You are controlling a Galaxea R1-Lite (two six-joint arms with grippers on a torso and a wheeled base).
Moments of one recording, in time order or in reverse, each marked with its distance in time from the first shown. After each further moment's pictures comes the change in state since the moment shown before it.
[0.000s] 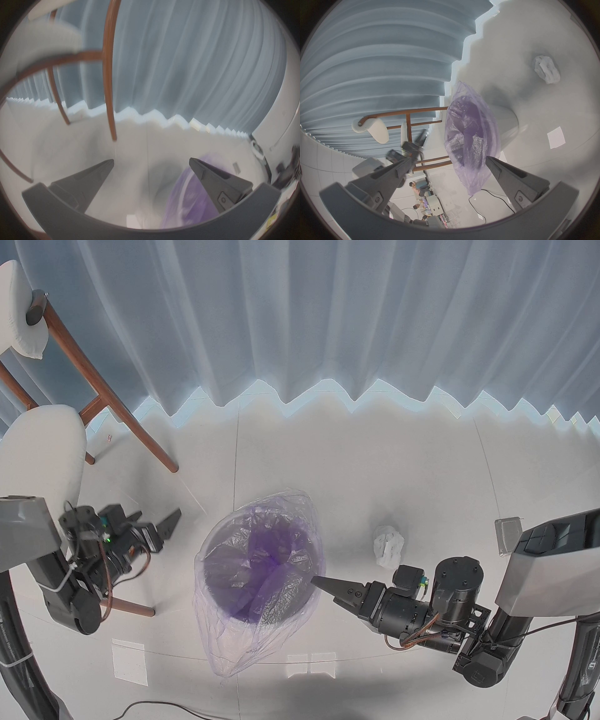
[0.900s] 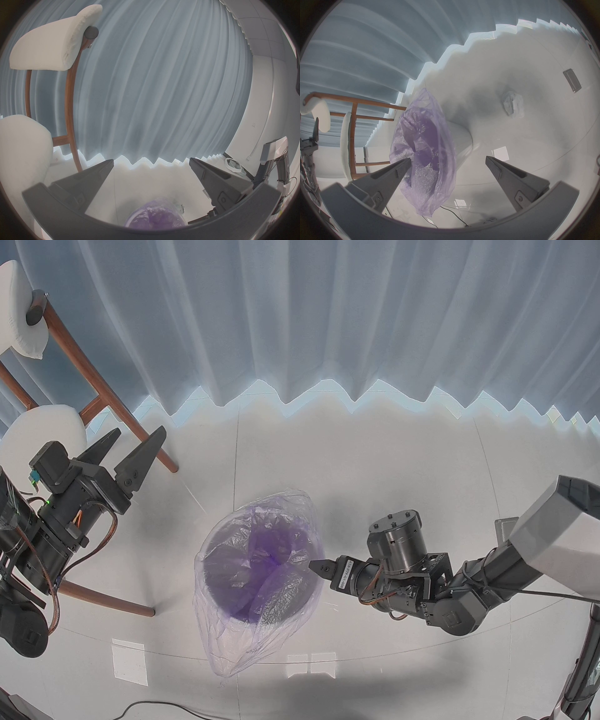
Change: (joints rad) left arm -0.212 -0.594 0.072 0.103 -0.002 0.009; right arm 0.016 -0.077 -0.485 0.976 -0.388 -0.265
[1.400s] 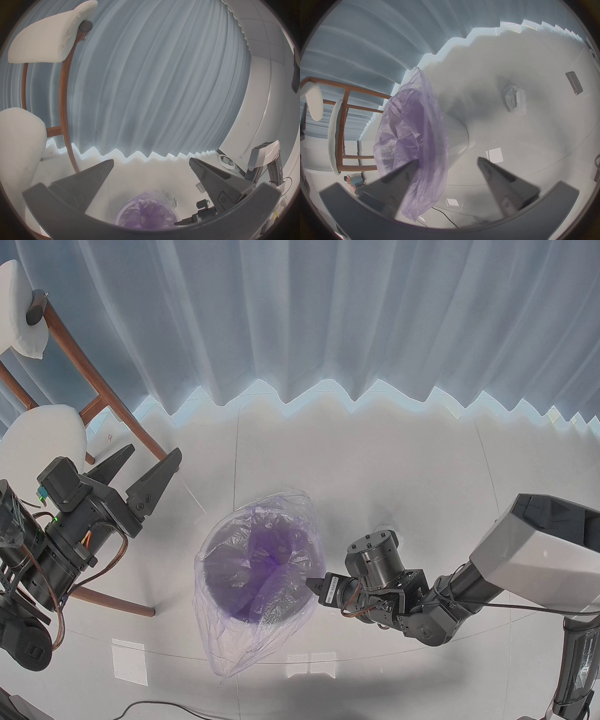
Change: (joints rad) left arm -0.065 -0.006 0.054 0.000 0.000 0.005; right arm 0.024 0.127 -0.048 -0.035 -0.039 -0.042
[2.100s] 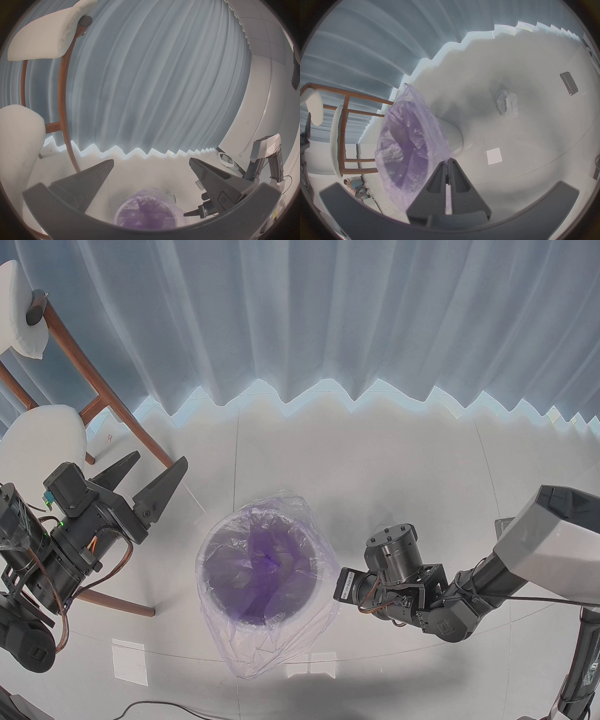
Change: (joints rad) left arm -0.007 0.019 0.011 -0.002 0.000 0.003; right arm -0.028 -0.076 0.075 0.000 0.002 0.003
